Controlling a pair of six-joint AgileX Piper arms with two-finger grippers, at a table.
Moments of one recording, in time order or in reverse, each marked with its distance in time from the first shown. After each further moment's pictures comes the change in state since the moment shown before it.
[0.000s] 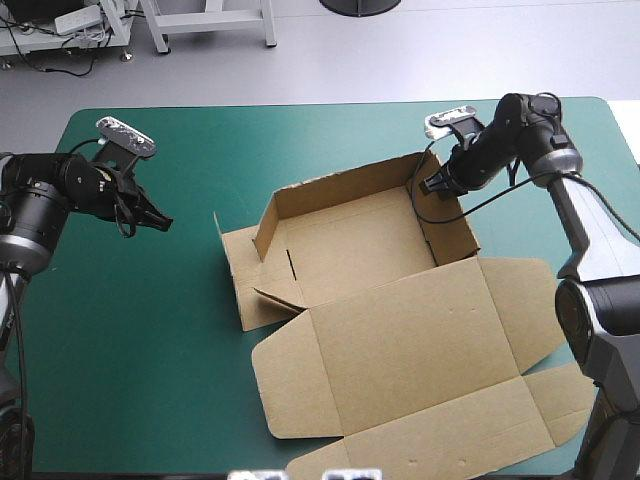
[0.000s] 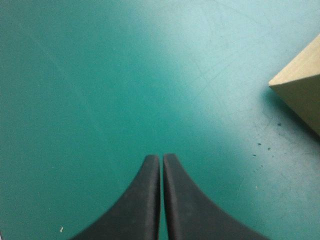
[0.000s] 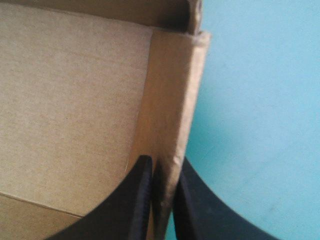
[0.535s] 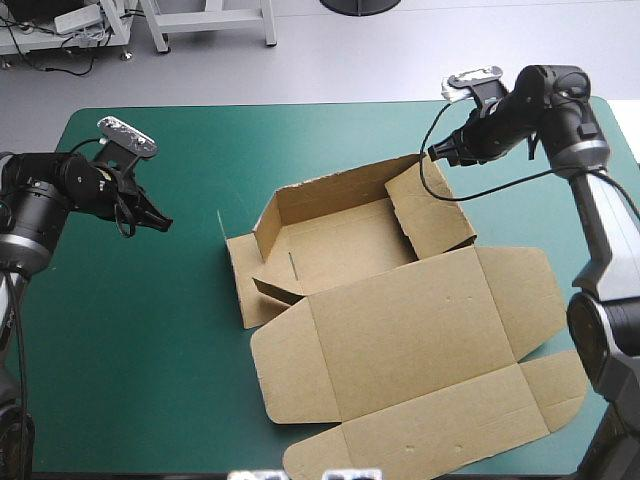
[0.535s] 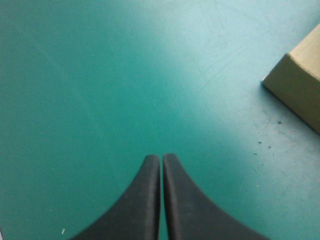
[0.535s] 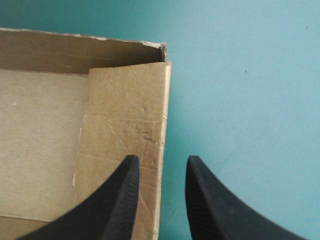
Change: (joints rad) left arm 0.000 0.002 0.000 0.000 0.001 0.019; right arm 0.000 -0.080 -0.138 -0.070 0.032 0.165
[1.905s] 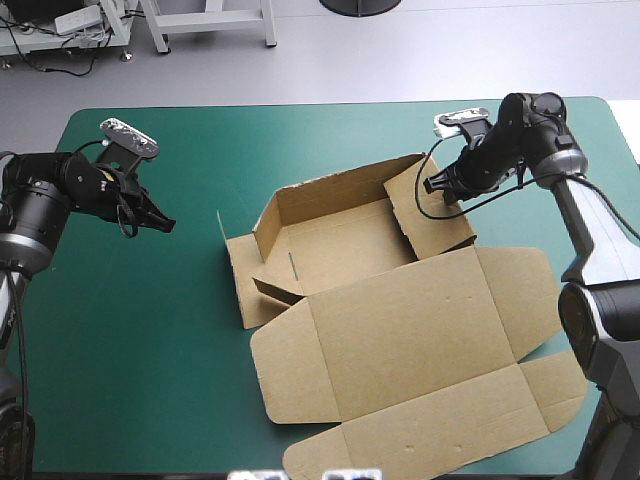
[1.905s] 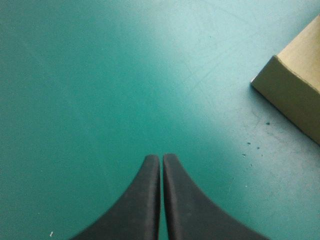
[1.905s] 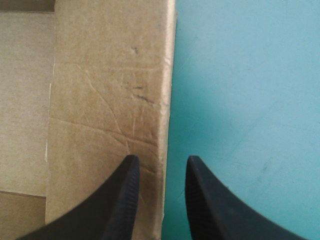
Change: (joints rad) left arm 0.000 0.004 0.000 -0.033 0.011 0.002; right arm 0.000 0.057 0.154 0.009 -0.002 -0.012
